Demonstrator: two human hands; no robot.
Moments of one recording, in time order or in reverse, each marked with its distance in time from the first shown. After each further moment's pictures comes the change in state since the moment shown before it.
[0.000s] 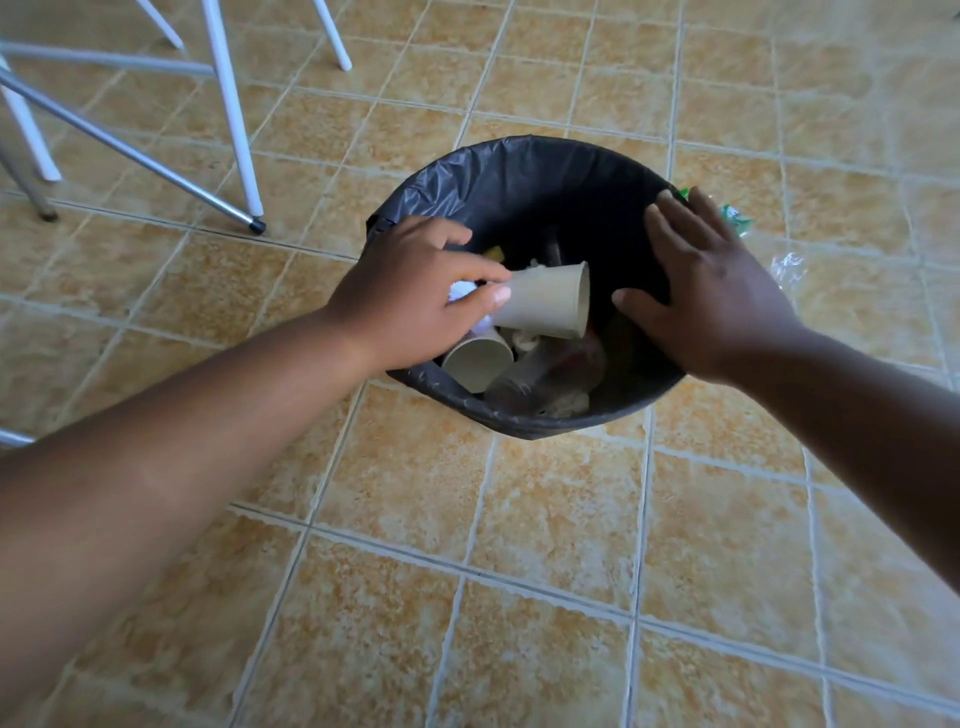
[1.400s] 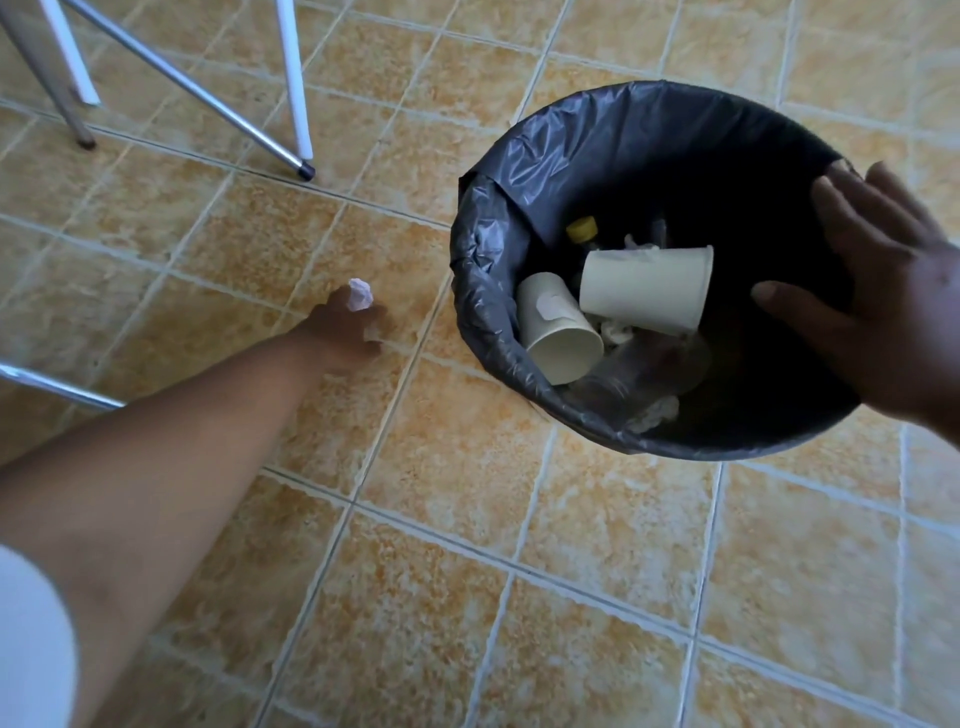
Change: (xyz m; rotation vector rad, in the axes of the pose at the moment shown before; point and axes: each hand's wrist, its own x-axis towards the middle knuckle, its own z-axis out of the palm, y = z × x) left_hand -0.068 -0.243 0.094 0.131 -0.563 -0.629; right_hand 0.011 0.027 0.019 -0.009 0.087 -0.117
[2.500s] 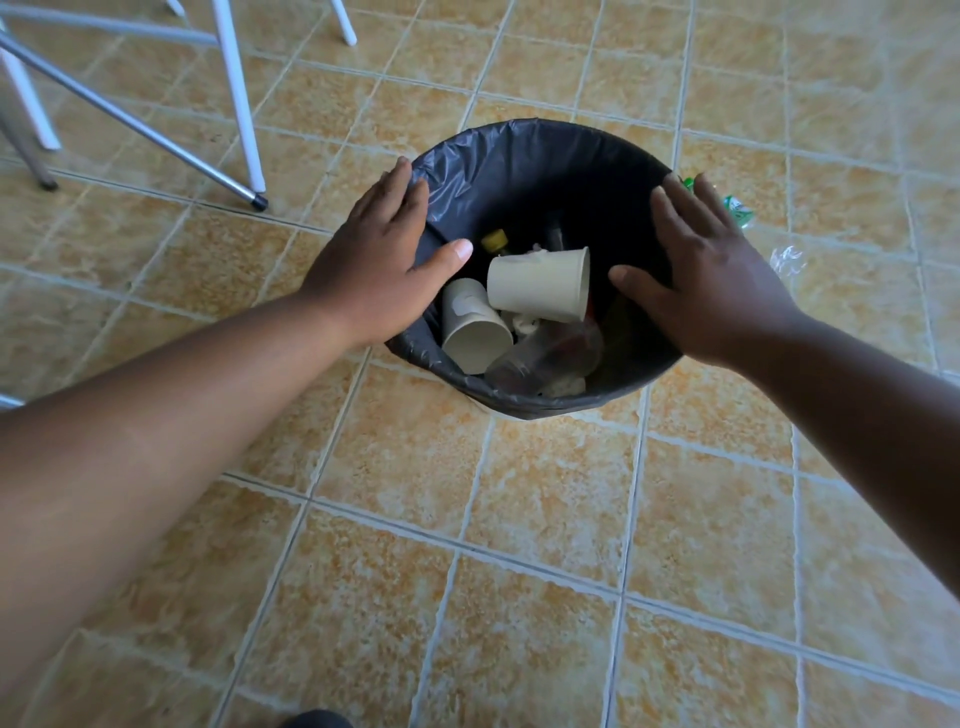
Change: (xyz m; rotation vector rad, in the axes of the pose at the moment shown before) left_hand -0.127 0.178 -0.101 -0.165 0.443 0.347; right_hand -0.005 -0.025 -0.023 0.008 -0.140 0.119
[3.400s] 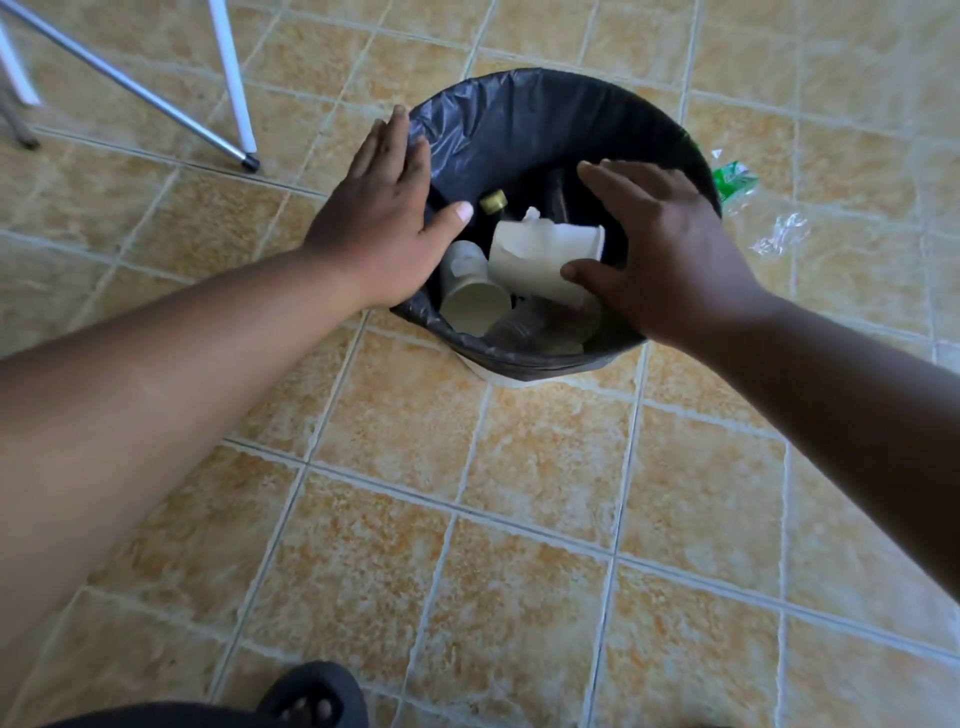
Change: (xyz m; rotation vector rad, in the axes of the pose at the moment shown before) left_hand -0.001 0.010 0.001 0.171 0.002 0.004; right_hand -0.012 -0.041 -0.001 0.134 0.073 -0.164
